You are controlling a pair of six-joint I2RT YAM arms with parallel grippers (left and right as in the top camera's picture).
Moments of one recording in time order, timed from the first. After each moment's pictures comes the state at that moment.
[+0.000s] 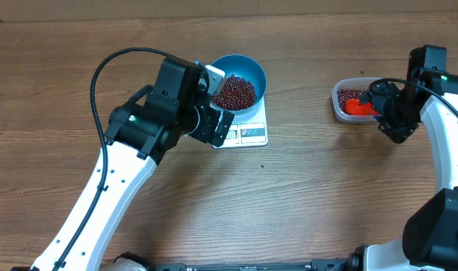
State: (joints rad) left arm -0.44 1.42 1.44 -0.97 0.09 0.01; right arm -0.22 1.67 1.40 -1.06 -0.12 0.69
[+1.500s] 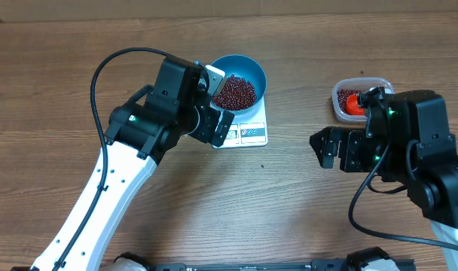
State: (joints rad) left arm -0.44 1.42 1.44 -0.97 0.09 0.01; right arm 0.25 1.10 1.48 -1.35 -0.17 0.29
